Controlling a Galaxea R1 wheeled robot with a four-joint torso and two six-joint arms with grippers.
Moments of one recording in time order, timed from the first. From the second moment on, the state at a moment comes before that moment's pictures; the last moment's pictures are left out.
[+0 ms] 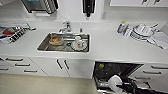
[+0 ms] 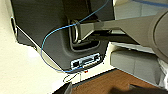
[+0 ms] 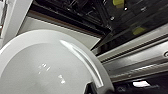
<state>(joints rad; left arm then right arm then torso) 1.44 2.49 -1.92 0.63 -0.05 -0.42 -0.65 2.26 -1.62 0.27 0.06 0.30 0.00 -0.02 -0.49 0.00</state>
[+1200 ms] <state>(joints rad) 1.64 2.74 -2.27 0.64 -0.15 -0.42 -0.43 2.37 -1.99 0.27 0.00 0.36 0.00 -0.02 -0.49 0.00</state>
